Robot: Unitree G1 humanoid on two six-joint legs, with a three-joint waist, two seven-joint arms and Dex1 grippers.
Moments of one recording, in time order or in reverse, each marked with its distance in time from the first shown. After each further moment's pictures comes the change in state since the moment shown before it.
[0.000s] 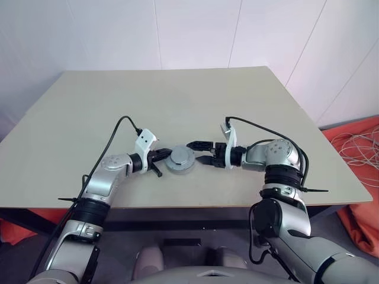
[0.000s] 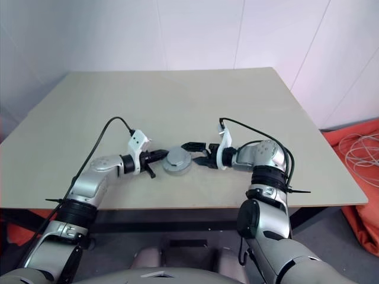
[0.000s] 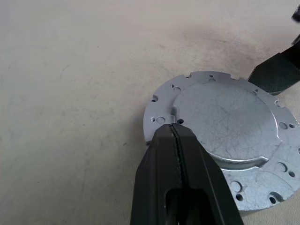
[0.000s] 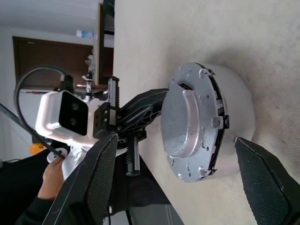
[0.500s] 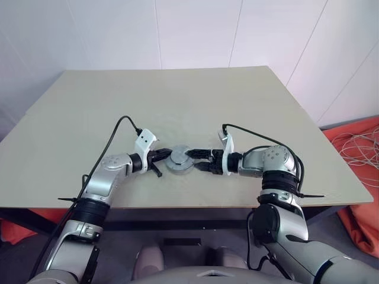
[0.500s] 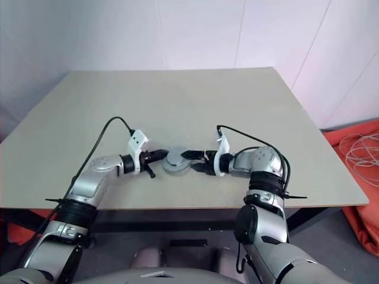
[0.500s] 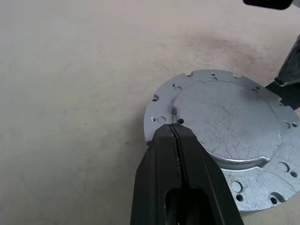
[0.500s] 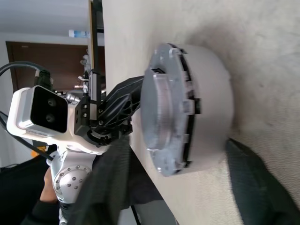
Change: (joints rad) left arm 0.001 0.001 0.006 -0.005 0.000 0.009 -0.002; right arm 0.044 0.026 -0.017 0.002 0.038 0.000 -0.070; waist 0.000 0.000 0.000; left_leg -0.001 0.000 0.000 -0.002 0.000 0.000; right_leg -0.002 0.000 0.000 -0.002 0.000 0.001
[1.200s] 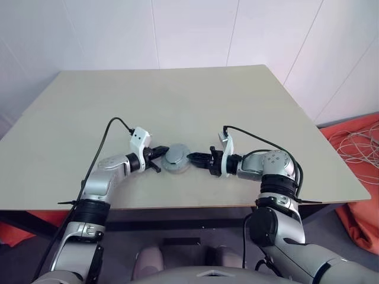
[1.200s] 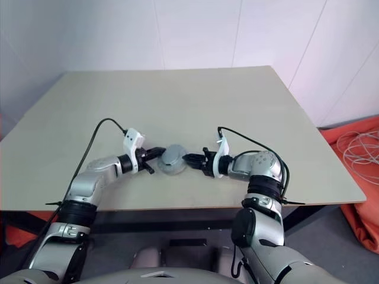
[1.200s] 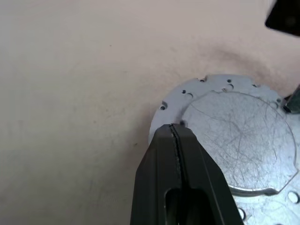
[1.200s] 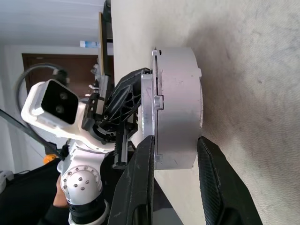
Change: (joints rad) left arm 0.004 -0.079 0.151 0.006 -0.125 0.122 0.046; right arm 0.024 0.048 -0.039 -0.040 0.025 -0.004 -0.003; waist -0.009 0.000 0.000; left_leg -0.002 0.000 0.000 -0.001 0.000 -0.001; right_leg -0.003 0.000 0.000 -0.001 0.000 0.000
